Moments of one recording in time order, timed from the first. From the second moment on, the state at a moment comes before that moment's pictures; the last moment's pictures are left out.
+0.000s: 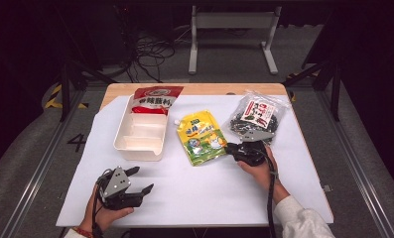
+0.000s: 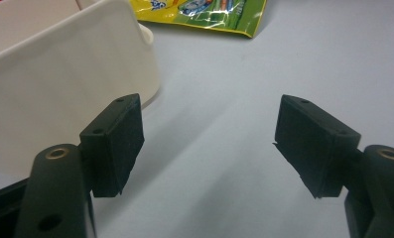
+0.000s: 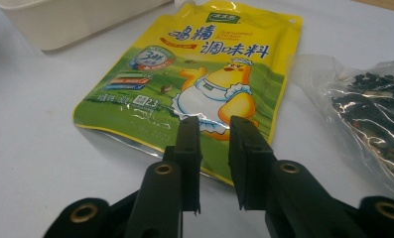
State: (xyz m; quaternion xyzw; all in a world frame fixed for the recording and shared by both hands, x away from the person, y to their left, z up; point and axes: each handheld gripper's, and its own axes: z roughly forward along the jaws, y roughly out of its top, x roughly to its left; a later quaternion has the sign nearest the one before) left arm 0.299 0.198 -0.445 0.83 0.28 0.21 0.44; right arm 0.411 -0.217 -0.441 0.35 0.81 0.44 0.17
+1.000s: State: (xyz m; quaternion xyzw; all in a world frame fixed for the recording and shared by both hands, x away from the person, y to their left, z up) left arm 0.300 0.195 -0.448 0.84 0.27 0.18 0.43; right arm 0.422 -0.208 -0.457 0.39 0.83 0.39 0.12
